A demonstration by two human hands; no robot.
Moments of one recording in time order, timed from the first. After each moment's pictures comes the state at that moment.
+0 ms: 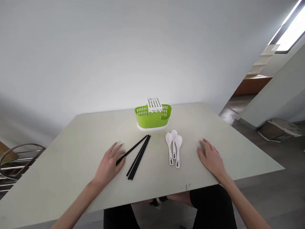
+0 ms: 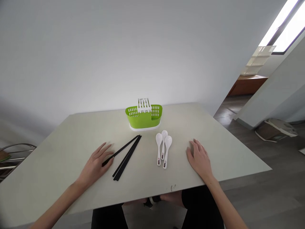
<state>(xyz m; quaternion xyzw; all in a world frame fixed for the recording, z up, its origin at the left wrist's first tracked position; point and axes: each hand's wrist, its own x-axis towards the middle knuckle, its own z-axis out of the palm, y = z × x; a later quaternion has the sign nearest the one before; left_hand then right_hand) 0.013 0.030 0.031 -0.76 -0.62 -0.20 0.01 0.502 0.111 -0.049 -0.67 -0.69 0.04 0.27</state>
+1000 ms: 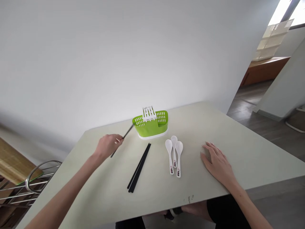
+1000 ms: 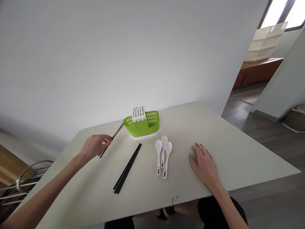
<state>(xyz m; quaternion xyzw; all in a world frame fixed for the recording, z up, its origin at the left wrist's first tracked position) 0.039 0.135 0.170 -0.71 -0.71 -0.04 0.03 0.505 0.115 -0.059 -0.65 -0.69 0.05 0.31</state>
